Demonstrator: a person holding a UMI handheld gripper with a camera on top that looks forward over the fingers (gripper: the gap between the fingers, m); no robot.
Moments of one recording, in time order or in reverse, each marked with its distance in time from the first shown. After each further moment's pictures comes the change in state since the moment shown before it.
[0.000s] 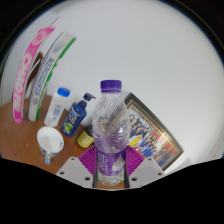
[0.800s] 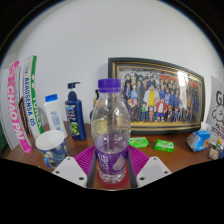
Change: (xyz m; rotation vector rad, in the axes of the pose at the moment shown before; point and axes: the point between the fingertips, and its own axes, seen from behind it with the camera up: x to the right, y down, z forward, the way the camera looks) arm -0.080 0.104 0.063 0.064 -0.198 0.669
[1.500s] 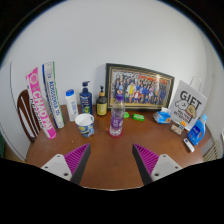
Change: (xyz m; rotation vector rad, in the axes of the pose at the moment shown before) arm -0.087 -0.028 -0.270 -0.307 0.275 0.029
